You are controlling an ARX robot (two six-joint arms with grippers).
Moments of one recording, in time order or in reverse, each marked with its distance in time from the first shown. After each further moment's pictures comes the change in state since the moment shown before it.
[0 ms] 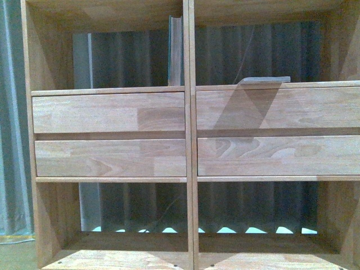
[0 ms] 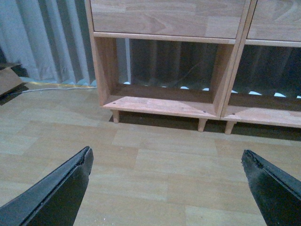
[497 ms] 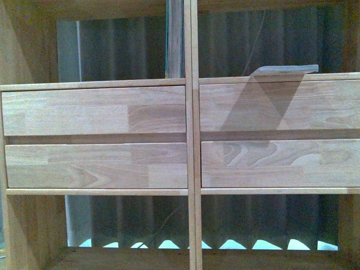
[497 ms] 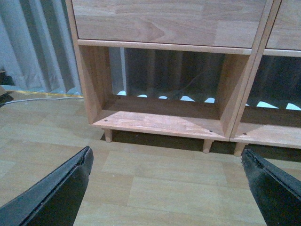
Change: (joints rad) left arm 0.000 0.000 0.000 0.000 0.000 0.000; right arm 0.000 0.000 0.000 0.000 0.000 0.000
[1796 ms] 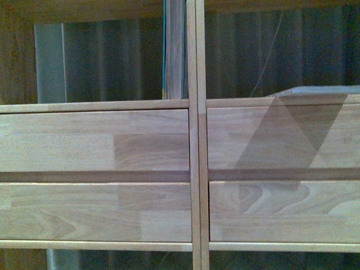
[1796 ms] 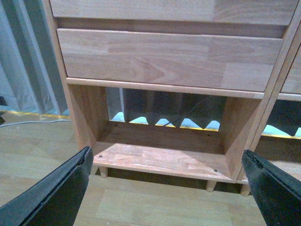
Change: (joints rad) left arm 0.000 0.000 0.000 0.000 0.000 0.000; right arm 0.000 0.000 0.000 0.000 0.000 0.000
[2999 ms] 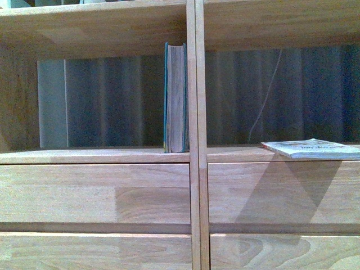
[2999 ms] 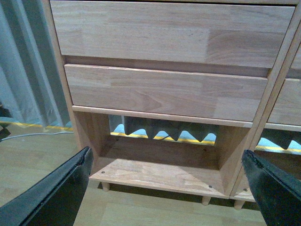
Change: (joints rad) left arm 0.000 0.000 0.000 0.000 0.000 0.000; right arm -0.014 0.823 0.471 0.478 -0.234 0.437
